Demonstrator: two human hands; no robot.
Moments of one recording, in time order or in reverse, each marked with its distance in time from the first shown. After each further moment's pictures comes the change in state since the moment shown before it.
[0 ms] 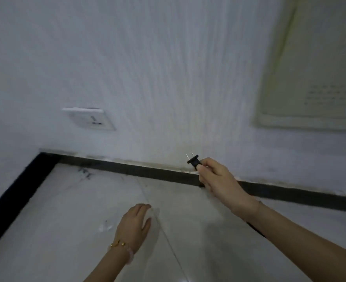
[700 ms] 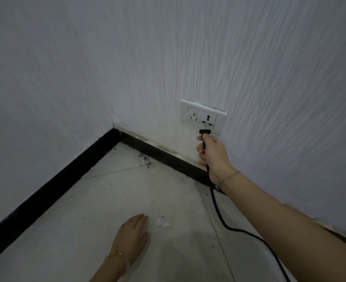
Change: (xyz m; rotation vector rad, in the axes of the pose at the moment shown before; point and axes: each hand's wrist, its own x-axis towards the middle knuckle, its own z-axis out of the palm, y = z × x) left_hand -0.077 -0.186 -0.002 0.029 -0.069 -0.201; right_hand 0.110 -0.082 0.240 0.189 0.060 0.158
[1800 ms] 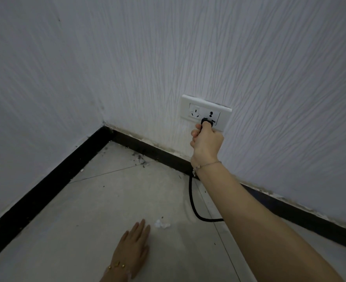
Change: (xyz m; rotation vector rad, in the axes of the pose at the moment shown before) left_hand 0.008 -0.019 0.045 -0.015 -0.107 0.072; right_hand 0.019 -0.006 0.049 0.366 0.431 -0.075
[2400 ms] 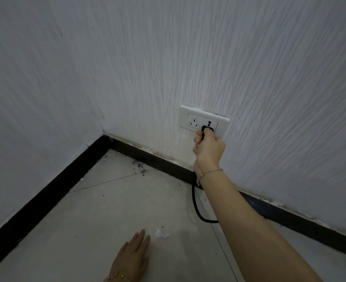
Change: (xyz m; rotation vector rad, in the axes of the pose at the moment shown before) left_hand 0.005 -0.003 -0.008 -0.003 -0.067 -0.031; right_hand 0.007 -0.006 -0.002 0.088 -0.009 0.010
